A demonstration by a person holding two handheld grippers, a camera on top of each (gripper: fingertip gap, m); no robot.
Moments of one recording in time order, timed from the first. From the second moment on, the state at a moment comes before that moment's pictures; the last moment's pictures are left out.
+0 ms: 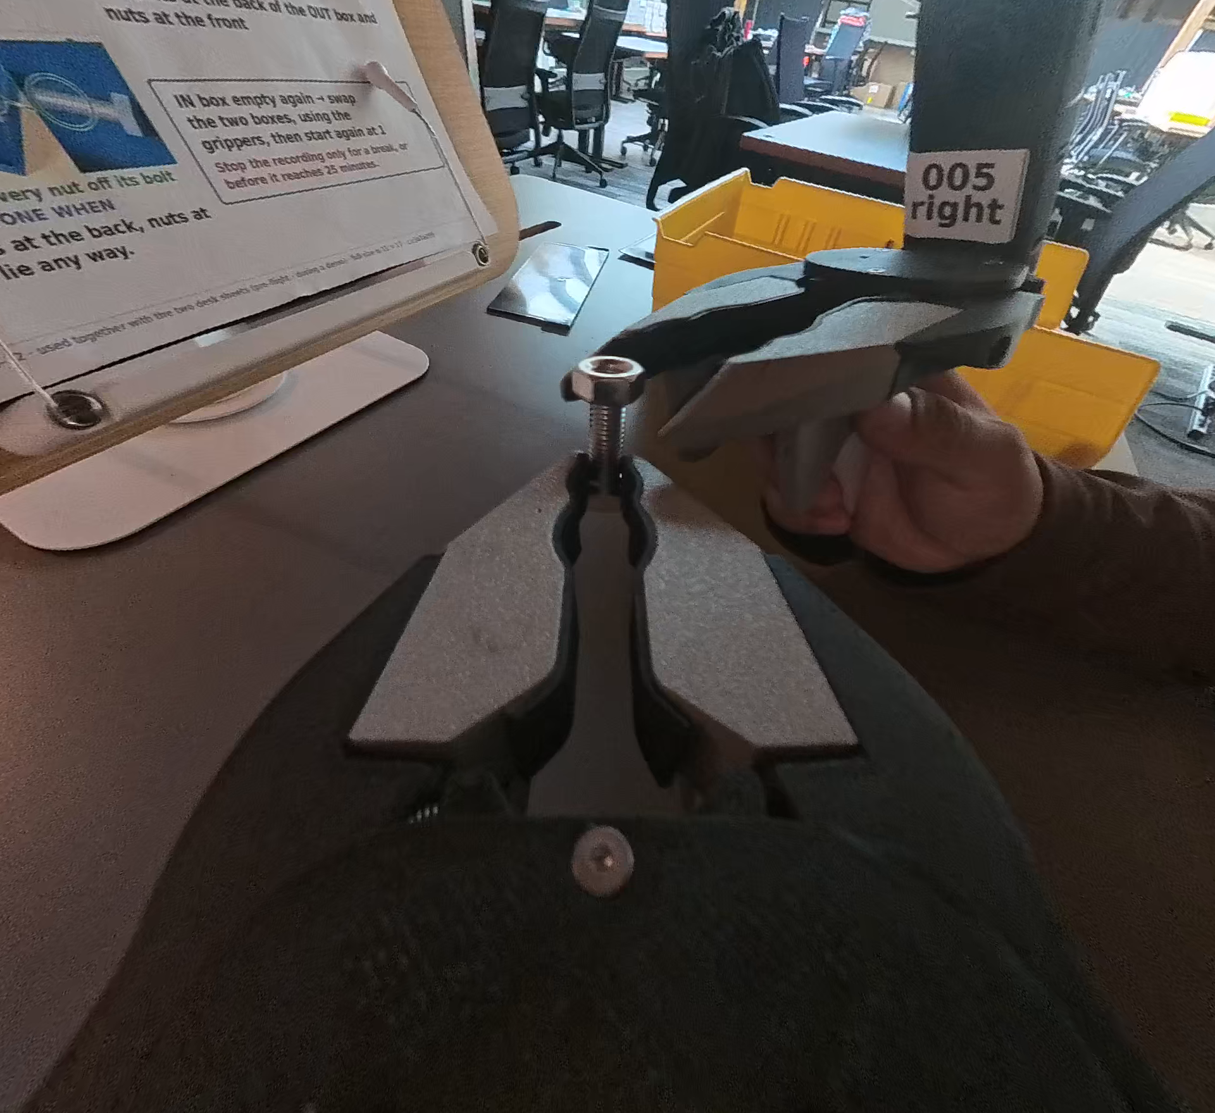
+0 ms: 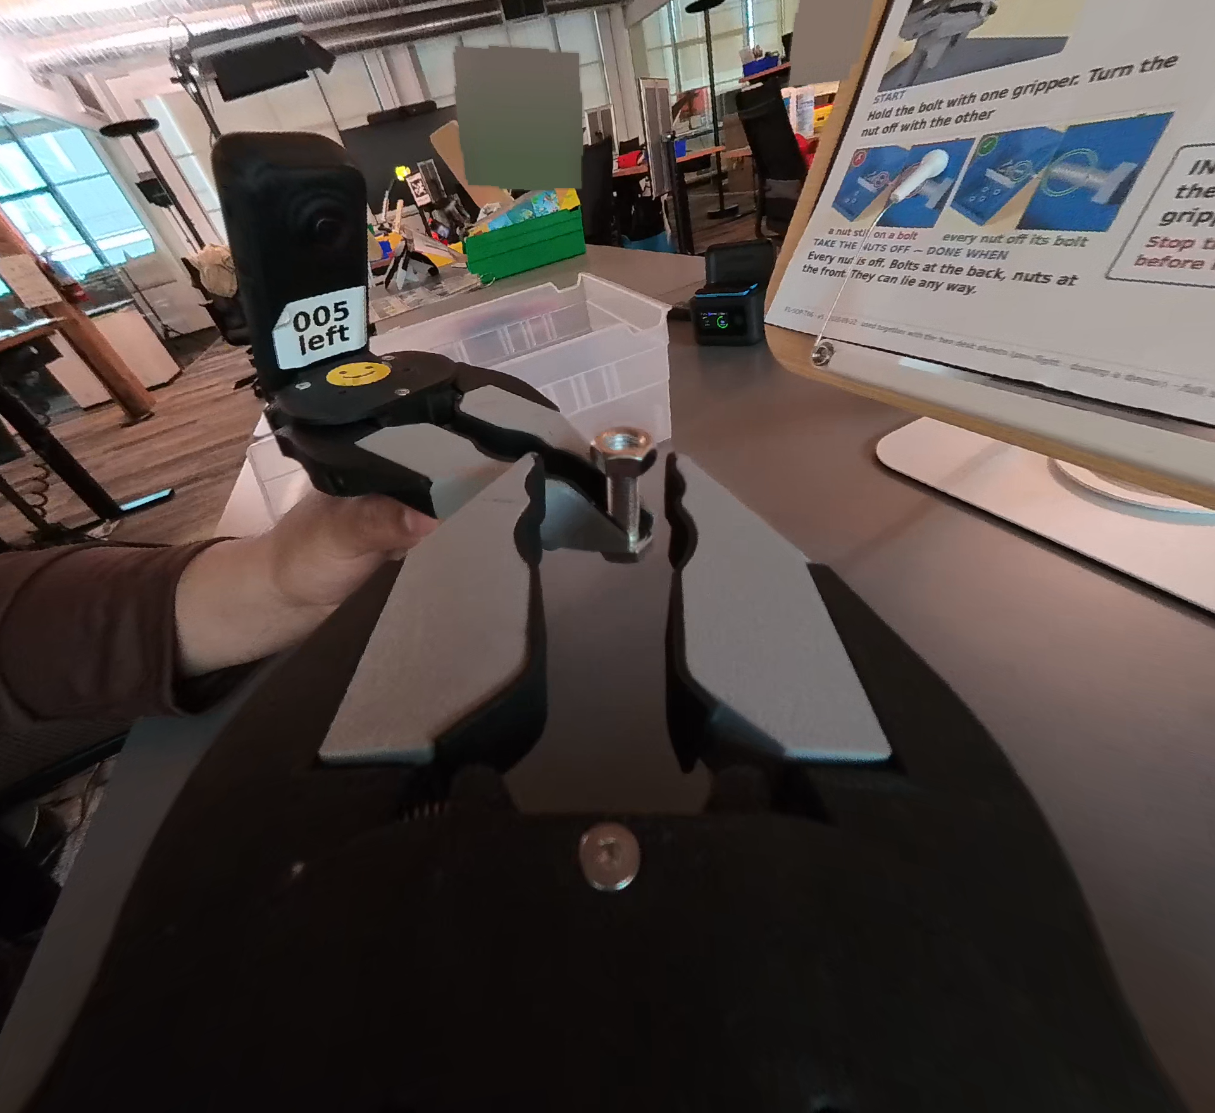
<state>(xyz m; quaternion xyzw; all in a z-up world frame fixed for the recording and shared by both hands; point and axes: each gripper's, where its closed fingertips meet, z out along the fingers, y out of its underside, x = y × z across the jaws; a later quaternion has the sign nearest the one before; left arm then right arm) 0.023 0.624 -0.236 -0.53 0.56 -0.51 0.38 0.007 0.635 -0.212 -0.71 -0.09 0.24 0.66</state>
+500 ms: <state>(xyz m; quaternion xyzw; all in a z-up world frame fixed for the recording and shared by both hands) 0.026 0.607 -0.241 -0.51 0.58 -0.51 0.37 0.003 0.638 -0.214 -0.71 -0.09 0.24 0.66</state>
